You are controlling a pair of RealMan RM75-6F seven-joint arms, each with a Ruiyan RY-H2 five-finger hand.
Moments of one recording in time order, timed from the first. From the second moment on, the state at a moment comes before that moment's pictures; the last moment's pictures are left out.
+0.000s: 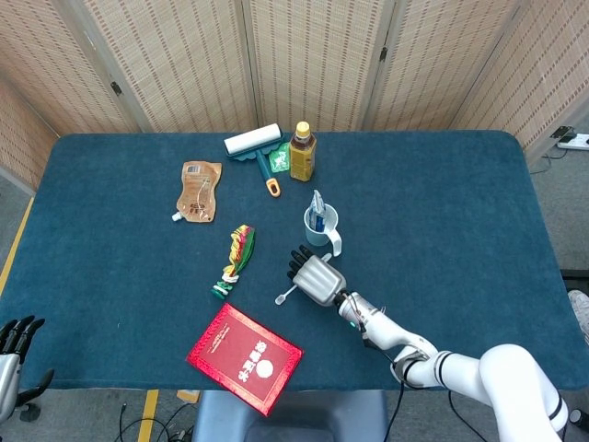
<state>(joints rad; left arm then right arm) 0.07 -1.12 0.03 -1.64 1.49 1.55 0.15 0.88 -1.82 0.09 -1.01 -1.53 0.83 -0.42</state>
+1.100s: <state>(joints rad) 0.06 -1.12 0.03 -1.64 1.49 1.54 0.15 0.87 -1.85 0.04 -0.95 -1.59 0.93 -0.31</state>
